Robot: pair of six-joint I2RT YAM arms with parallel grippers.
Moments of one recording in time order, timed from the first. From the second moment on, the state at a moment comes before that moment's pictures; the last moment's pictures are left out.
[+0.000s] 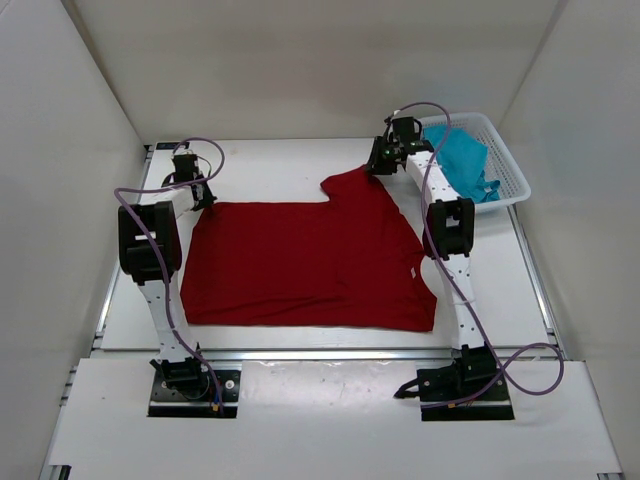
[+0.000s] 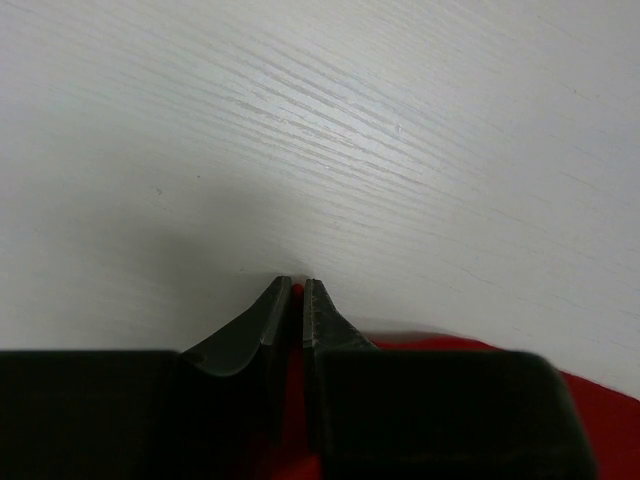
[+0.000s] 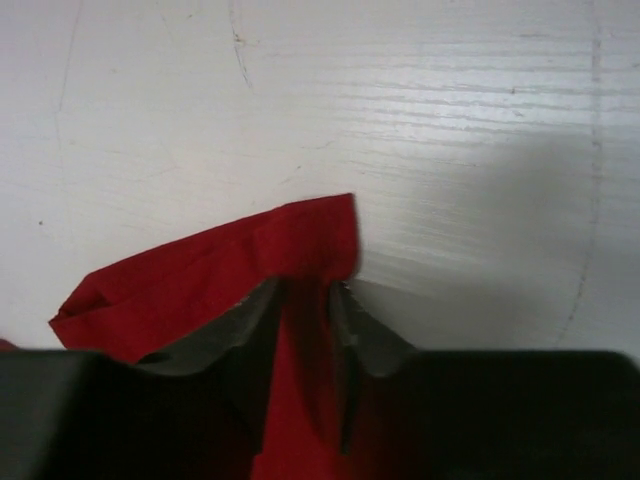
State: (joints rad) left arm 0.07 2.12 1.44 -0.14 -0.10 -0.31; right arm 0.17 2.75 2.59 -0.63 -0.32 0.32
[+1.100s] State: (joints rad) left arm 0.08 1.80 1.19 -0.10 -0.02 -0.41; right arm 0.31 2.37 2.36 -1.05 -0.10 0.25
